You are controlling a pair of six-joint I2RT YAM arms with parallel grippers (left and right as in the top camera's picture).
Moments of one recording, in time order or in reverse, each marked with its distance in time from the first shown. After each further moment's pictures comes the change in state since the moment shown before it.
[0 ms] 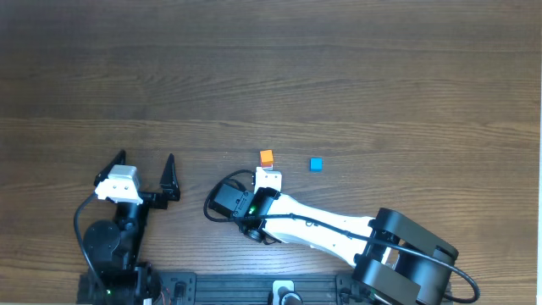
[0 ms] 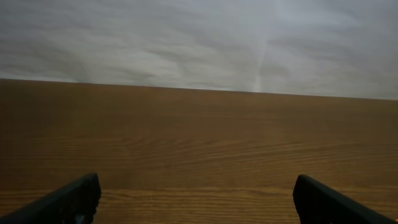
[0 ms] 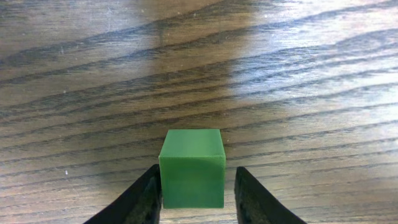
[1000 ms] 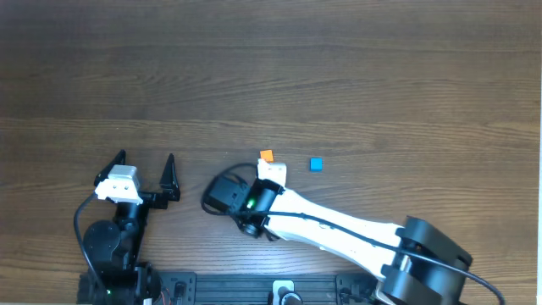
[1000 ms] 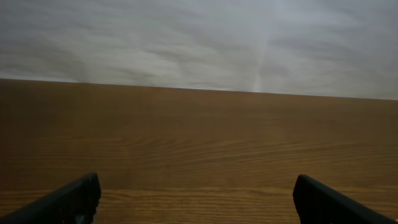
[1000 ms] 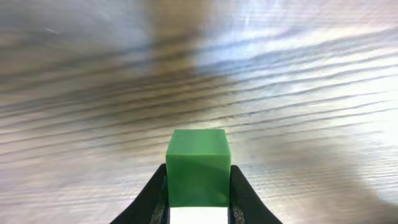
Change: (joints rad) left arm 0.000 0.000 0.000 0.000 0.000 0.000; right arm -0.003 -0.071 0.179 -0.311 0.072 -0.015
